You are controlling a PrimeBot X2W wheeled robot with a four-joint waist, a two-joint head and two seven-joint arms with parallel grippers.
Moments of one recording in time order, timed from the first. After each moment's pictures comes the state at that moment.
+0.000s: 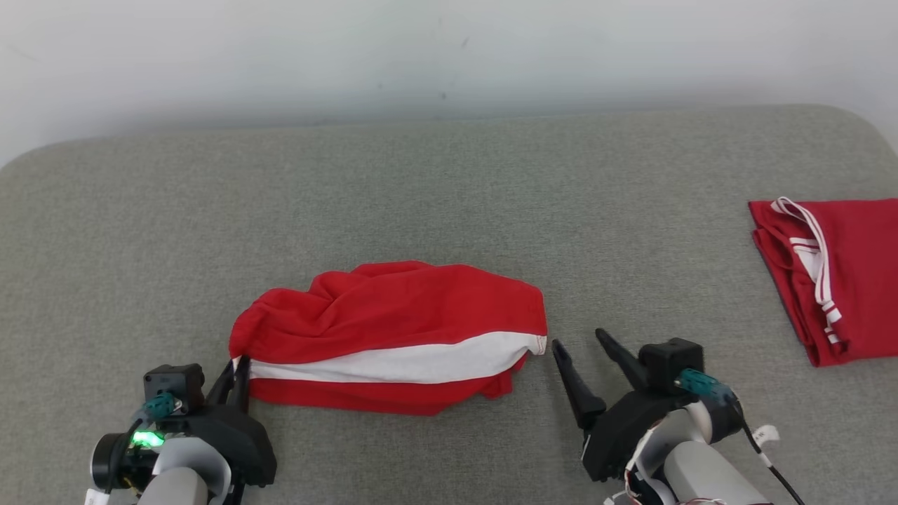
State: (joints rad) left arm -0.46 0.13 -0.08 0.86 -0.22 -0.10 -0.22; right arm -0.40 -0.11 0.38 0.64 0.36 0.13 -0.16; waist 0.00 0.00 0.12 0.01
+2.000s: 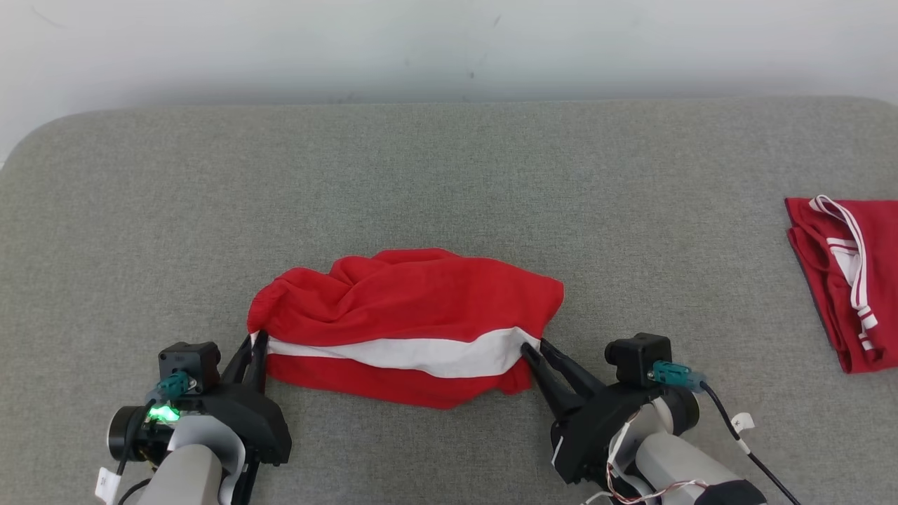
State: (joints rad) left arm -0.52 0.12 -0.16 0.89 -0.27 -0.10 -0.26; right arm -0.54 -0.18 0.78 0.73 0.80 0.13 -0.21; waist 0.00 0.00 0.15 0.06
